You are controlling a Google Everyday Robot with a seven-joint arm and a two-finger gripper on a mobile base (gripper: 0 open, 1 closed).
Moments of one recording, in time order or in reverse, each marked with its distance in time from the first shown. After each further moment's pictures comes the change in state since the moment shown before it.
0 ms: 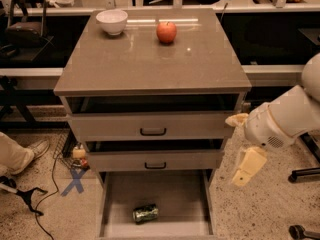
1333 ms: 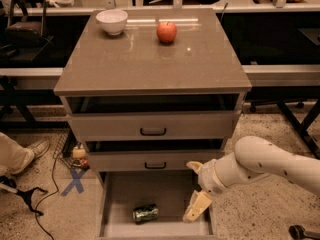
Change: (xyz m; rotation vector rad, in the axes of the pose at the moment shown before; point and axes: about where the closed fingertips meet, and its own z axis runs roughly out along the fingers) arm 0.046 0.008 0.230 -0.091 -0.157 0.007
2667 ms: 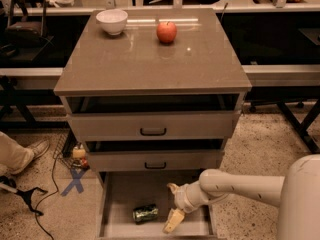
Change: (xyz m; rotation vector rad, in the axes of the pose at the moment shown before) arm 0.094 -0.044 0.212 -0.035 -0.037 -0.029
